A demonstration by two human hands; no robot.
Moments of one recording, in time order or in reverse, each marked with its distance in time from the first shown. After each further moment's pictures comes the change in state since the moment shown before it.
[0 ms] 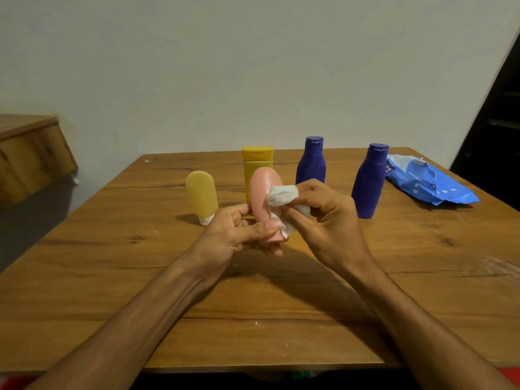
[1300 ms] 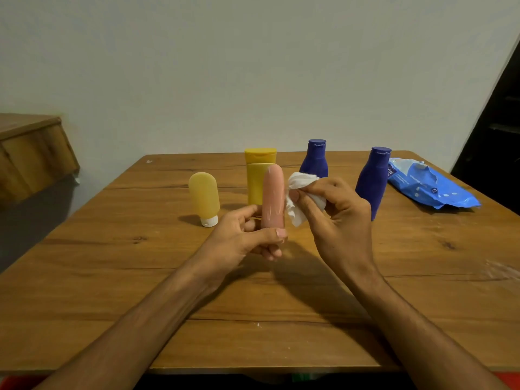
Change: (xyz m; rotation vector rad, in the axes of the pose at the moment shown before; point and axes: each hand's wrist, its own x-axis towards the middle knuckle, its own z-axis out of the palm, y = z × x) left_hand 0.000 0.000 0.006 0.074 0.052 -0.029; right_hand -0.001 -0.003 0.003 -0.041 0.285 0.019
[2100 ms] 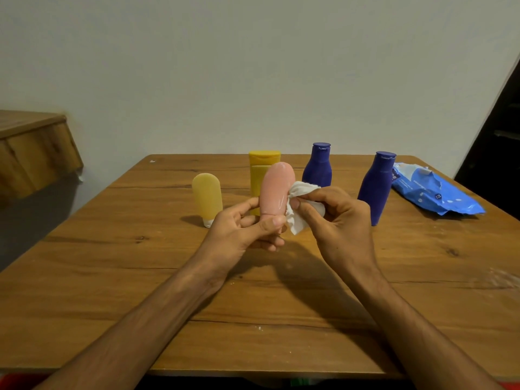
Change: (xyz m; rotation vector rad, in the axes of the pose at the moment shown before) left_hand -0.001 0.005 0.002 -0.094 0.098 0.057; right_hand 0.002 0.003 0.000 0.021 -0.071 0.115
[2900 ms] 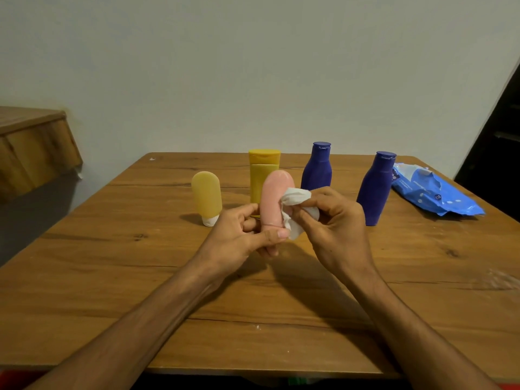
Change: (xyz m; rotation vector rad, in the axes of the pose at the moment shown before) left_hand -0.001 -0.003 -0.003 0.213 -0.040 0.010; right_hand -0.001 0.001 0.000 -0.079 -0.106 -0.040
